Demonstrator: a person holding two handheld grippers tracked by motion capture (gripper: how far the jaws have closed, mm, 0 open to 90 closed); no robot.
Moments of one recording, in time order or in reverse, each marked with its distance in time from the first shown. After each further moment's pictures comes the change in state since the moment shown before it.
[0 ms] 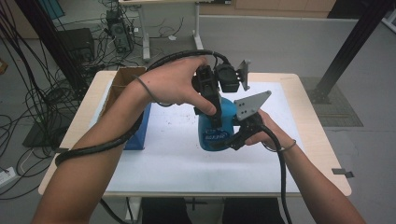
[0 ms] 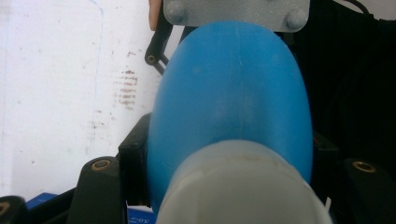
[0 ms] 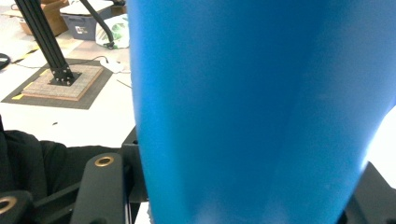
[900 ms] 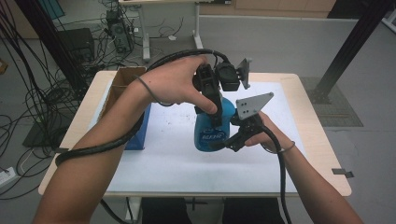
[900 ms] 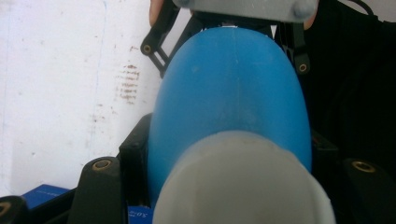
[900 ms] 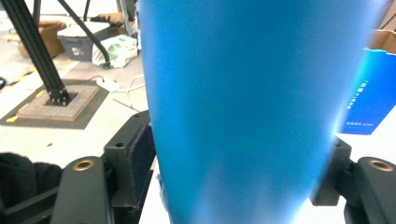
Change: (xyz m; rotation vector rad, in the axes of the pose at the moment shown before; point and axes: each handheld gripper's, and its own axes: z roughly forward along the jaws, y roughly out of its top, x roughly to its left) left arm 0.002 0.001 -0.002 0.014 0.007 -0.032; right arm 0.001 -0.005 0.001 -0.087 -0.026 0.036
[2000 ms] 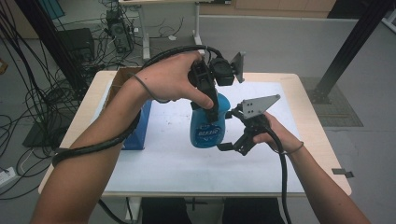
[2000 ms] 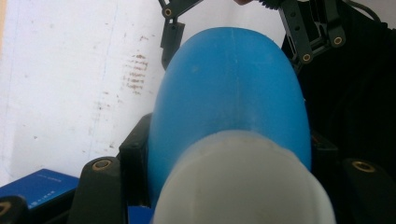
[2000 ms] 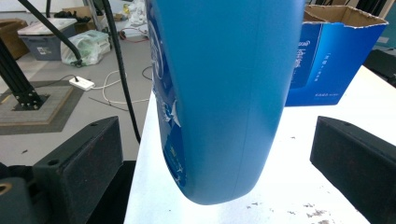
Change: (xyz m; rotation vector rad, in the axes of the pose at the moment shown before) left arm 0.010 -0.006 -0.003 0.006 0.008 -0.063; right arm 0.002 -0.010 -0.013 0.042 -0.114 0.049
